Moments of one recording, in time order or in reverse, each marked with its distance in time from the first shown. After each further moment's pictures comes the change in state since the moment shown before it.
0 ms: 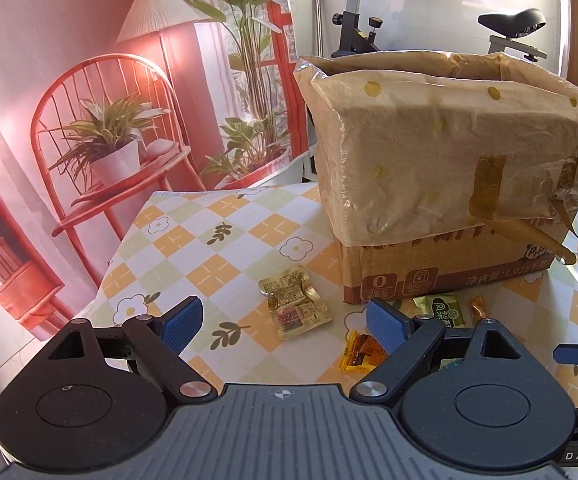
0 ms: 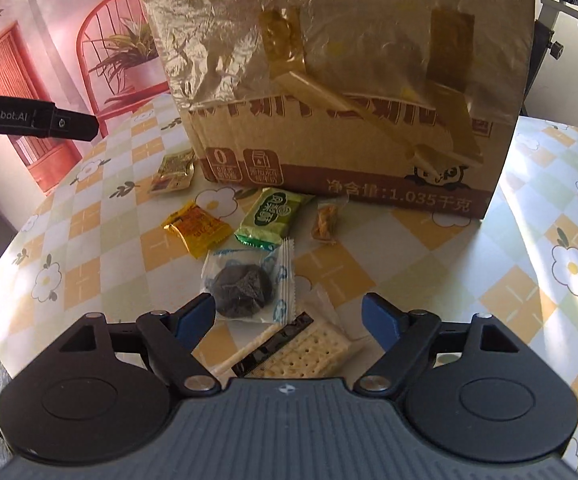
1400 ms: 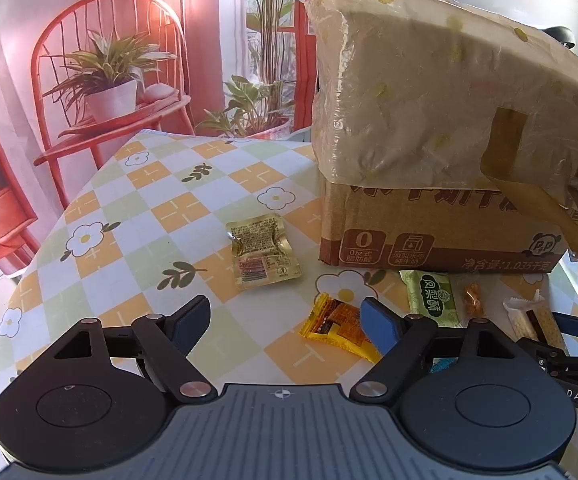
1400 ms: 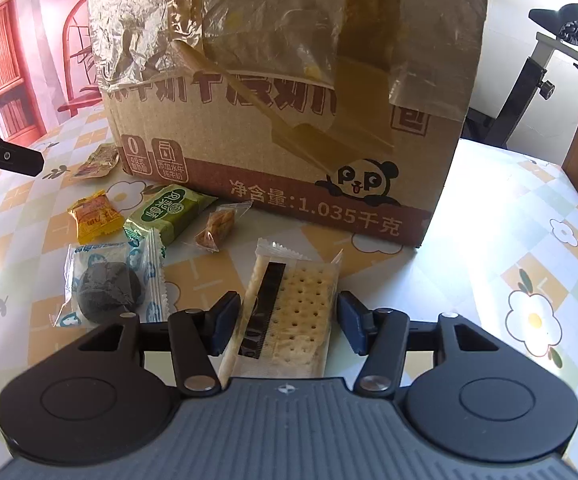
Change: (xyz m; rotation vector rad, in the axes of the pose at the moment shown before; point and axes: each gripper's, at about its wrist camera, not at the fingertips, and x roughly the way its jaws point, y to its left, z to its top) left arm 0.040 -0.009 -0.039 -0.173 0.052 -0.044; right arm 0.028 -0.064 -0.009 -0.126 -0.114 -0.078
